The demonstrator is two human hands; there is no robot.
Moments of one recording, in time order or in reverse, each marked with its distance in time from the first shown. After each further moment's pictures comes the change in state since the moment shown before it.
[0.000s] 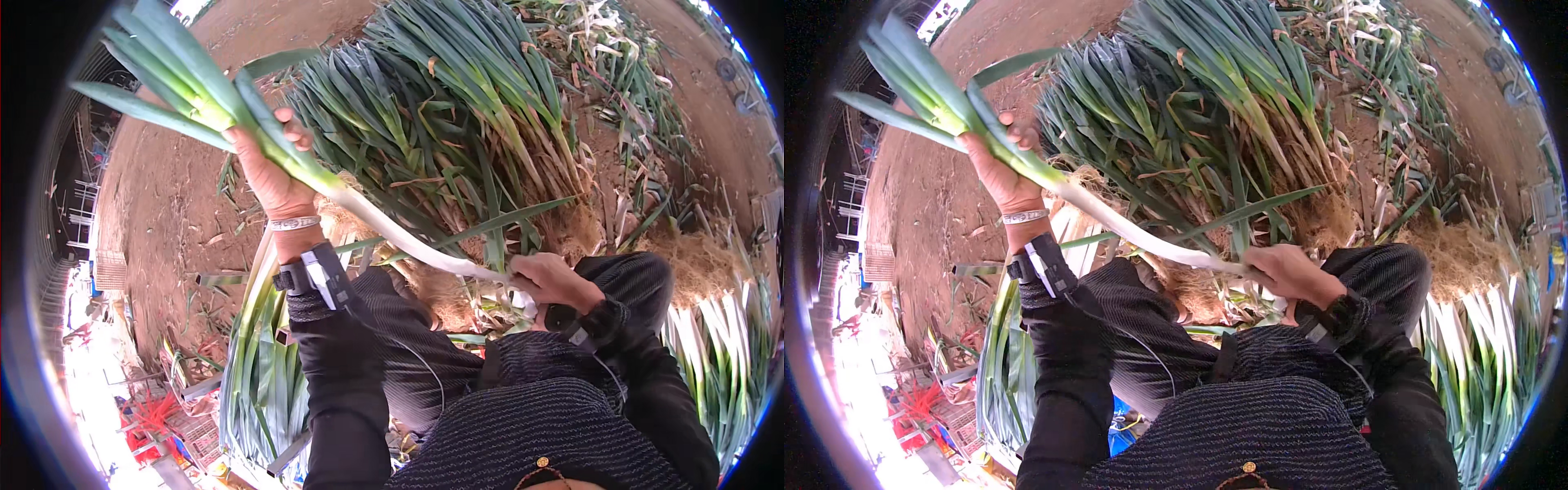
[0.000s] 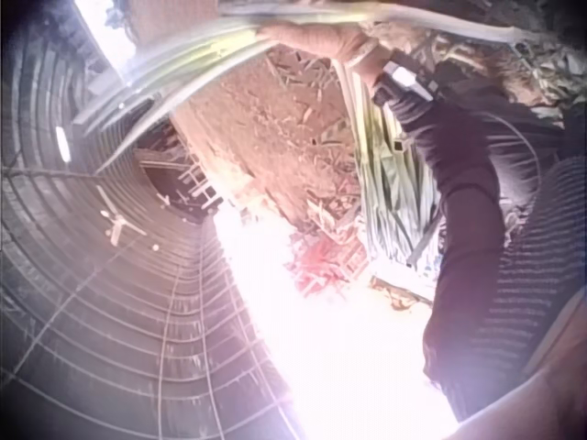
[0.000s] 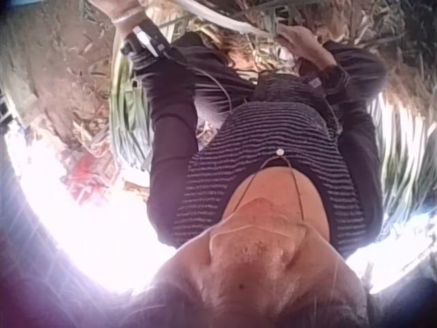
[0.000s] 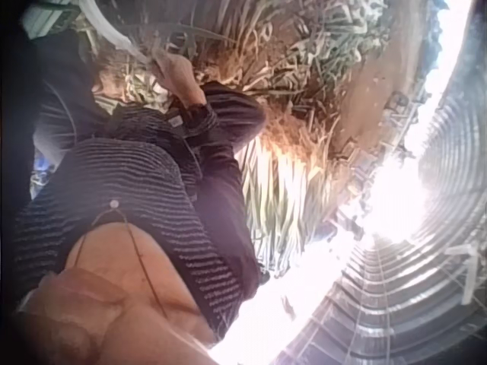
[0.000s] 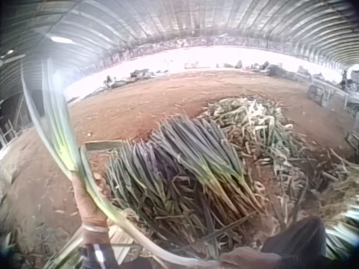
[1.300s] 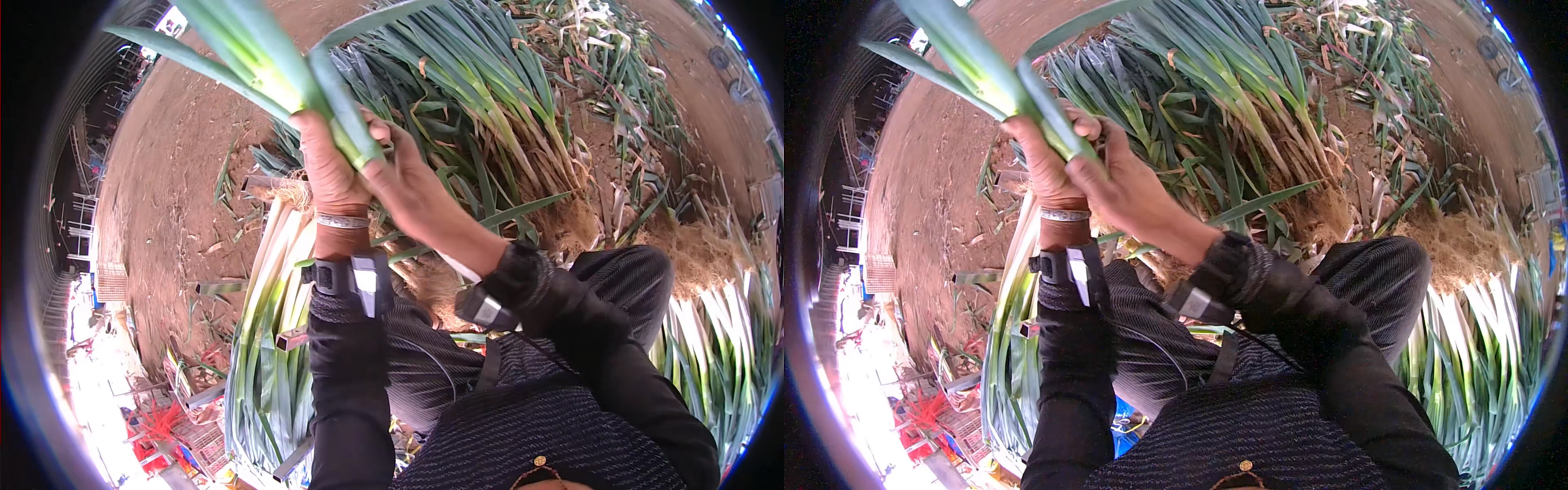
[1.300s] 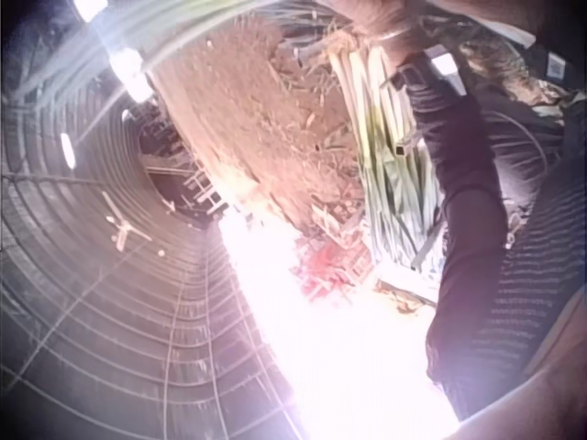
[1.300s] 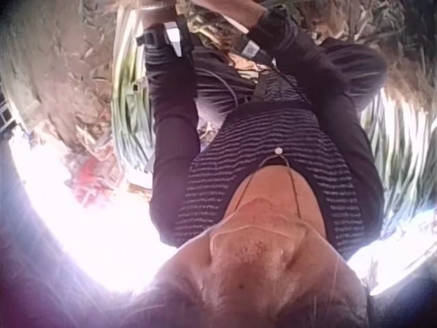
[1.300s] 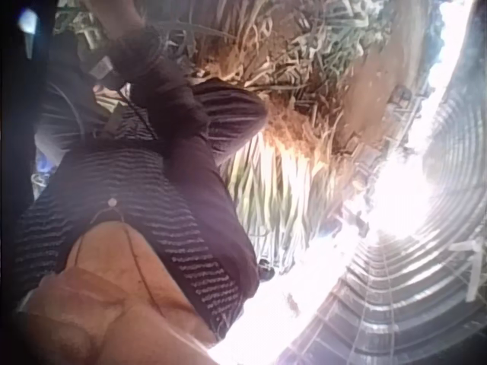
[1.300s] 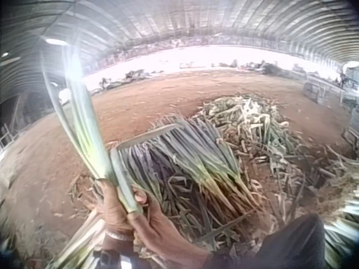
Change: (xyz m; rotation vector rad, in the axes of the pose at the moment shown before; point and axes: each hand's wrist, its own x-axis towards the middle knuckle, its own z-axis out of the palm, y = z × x) left_hand -0.019 -0.055 0.047 -0.026 -0.056 -0.172; right_hand 0.192 -0.132 -0.012 0.884 0.708 -0.182
